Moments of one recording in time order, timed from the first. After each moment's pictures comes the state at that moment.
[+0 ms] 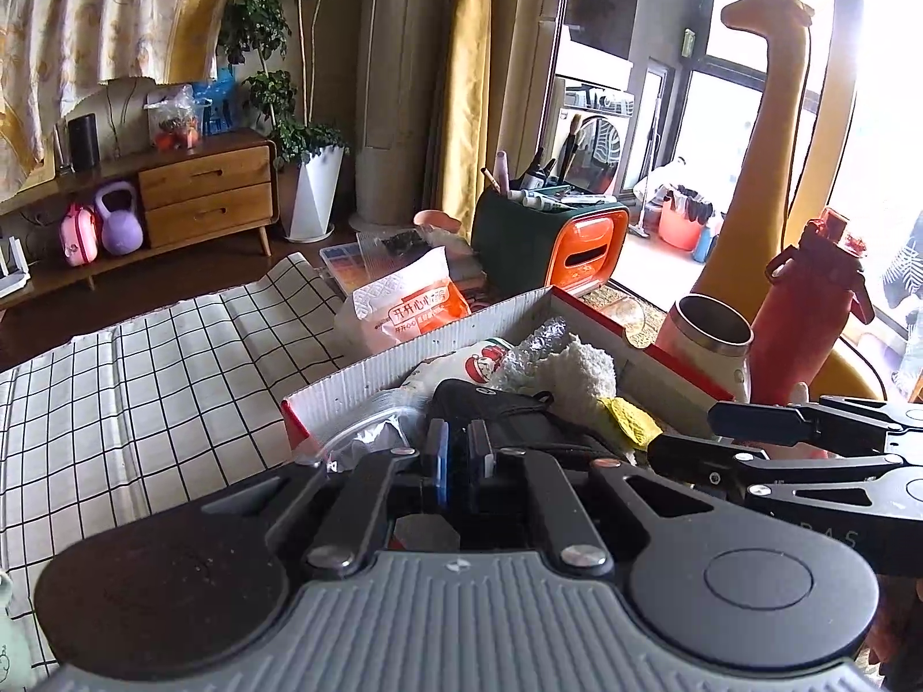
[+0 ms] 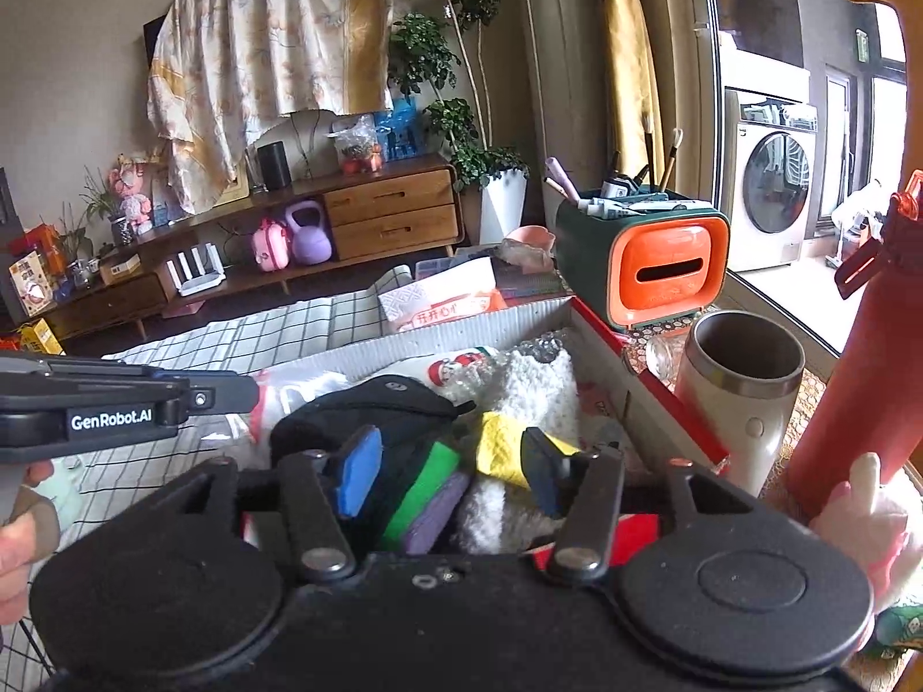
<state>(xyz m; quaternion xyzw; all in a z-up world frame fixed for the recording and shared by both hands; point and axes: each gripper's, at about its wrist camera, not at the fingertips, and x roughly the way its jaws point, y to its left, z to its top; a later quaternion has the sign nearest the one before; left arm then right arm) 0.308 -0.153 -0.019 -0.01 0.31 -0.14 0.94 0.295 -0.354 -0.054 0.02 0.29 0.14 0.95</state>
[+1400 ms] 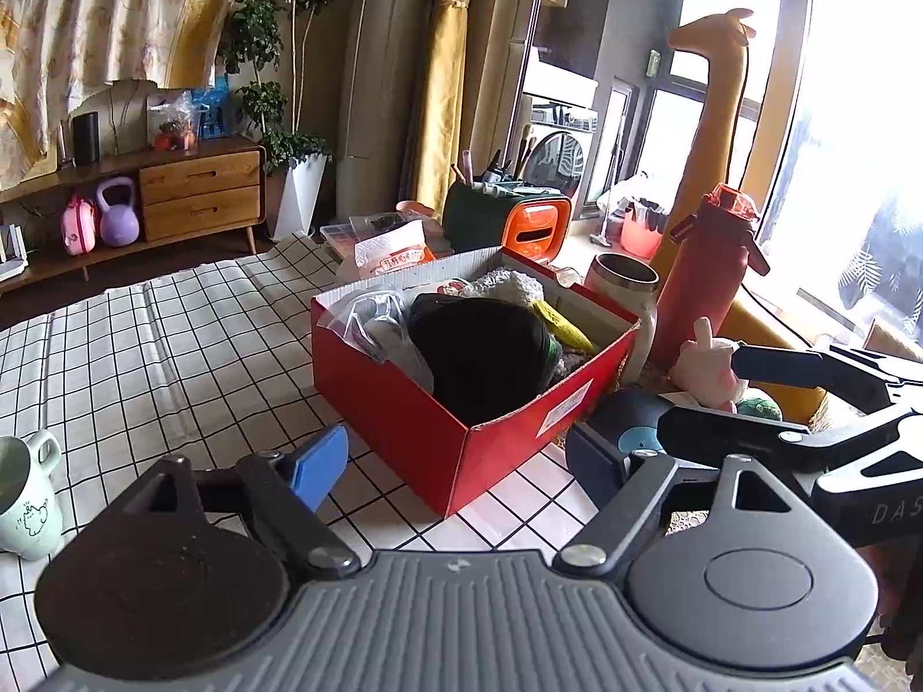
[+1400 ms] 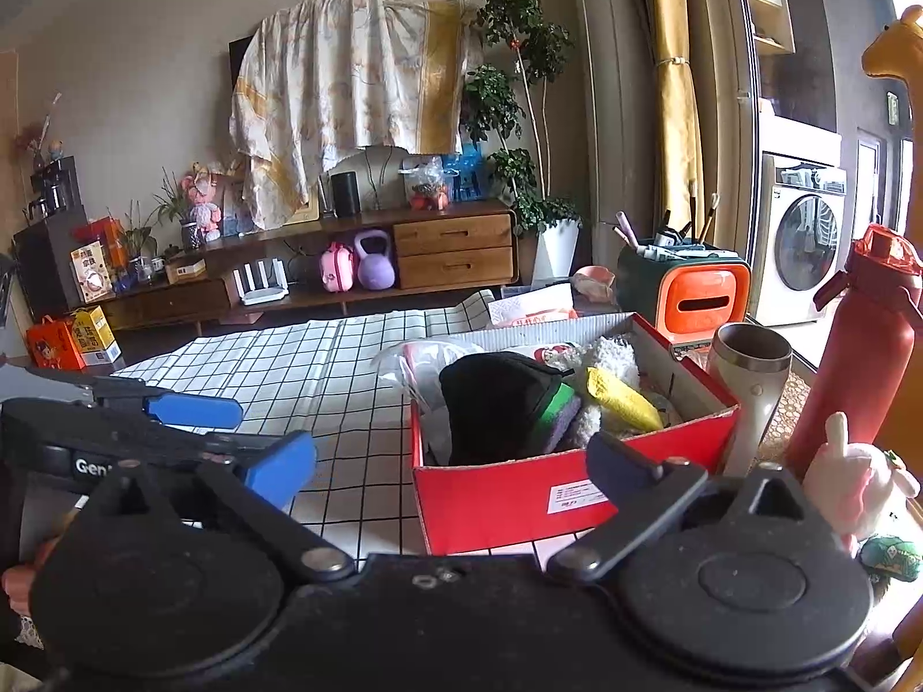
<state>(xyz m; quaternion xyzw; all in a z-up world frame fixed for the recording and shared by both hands) 0.157 -0.107 -0.014 -0.02 0.30 -0.17 0.94 0.154 -0.322 -0.033 0.00 0.23 0.18 0.96</state>
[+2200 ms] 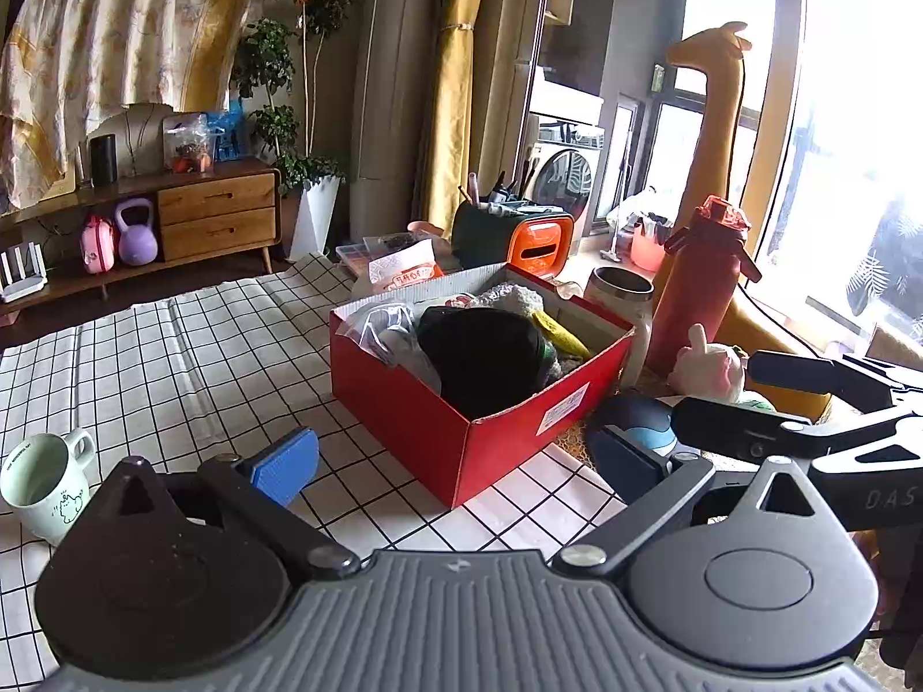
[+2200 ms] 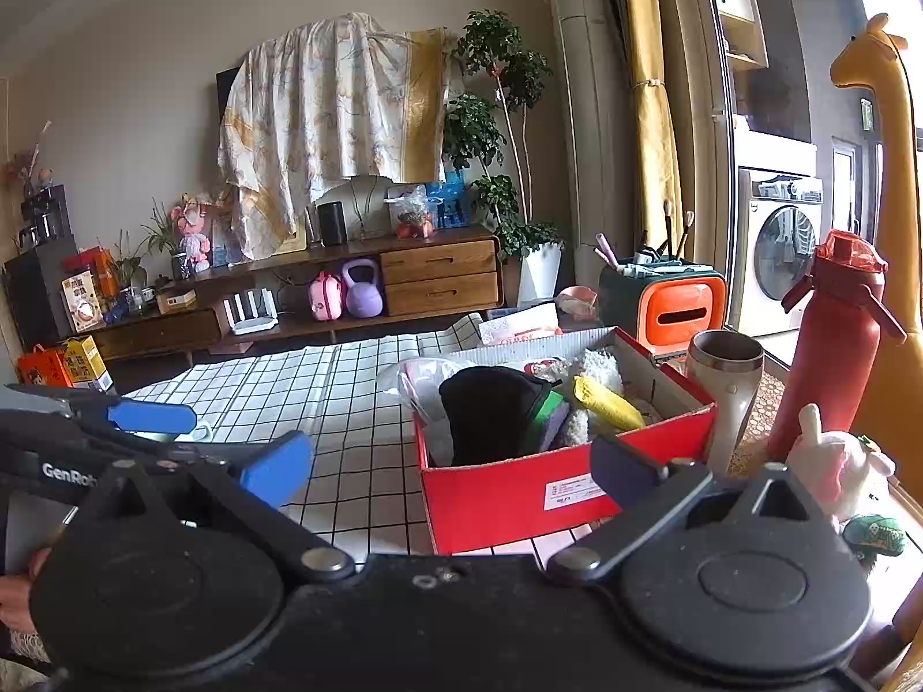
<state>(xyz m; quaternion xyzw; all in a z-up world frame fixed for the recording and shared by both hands) 0.121 -0.104 -0.001 -0.01 0.27 -0.15 0.95 0.121 -0.323 -0.029 0.01 0.20 0.16 0.97</state>
